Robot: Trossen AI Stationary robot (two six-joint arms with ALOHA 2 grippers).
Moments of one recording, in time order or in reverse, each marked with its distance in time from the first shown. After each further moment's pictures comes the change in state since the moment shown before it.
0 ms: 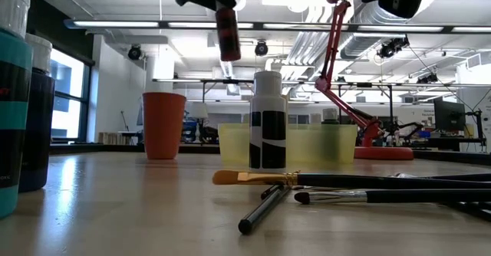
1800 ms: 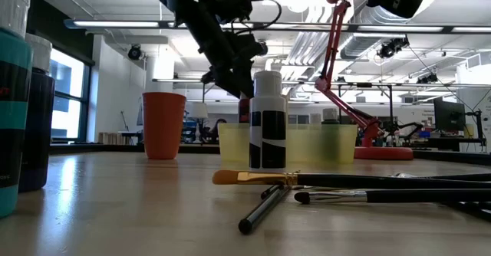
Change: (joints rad) left arm 0.406 0.354 0.023 0.179 0.239 -0.026; right arm 0.015 0.000 0.000 -0.041 0.015 -0.079
